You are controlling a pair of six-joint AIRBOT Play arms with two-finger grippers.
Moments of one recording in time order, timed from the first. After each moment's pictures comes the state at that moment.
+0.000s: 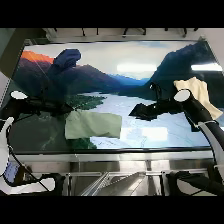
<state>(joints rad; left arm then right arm) 0.20 -1.47 1.10 0.70 -1.30 -1.25 0.15 -1.31 1.00 -0.71 1.18 1.40</state>
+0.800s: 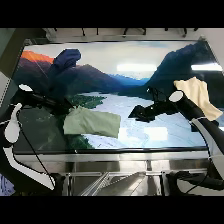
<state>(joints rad) 0.27 -1.84 1.45 0.83 -1.57 -1.31 0.15 -1.39 1.00 -0.72 1.18 1.38</state>
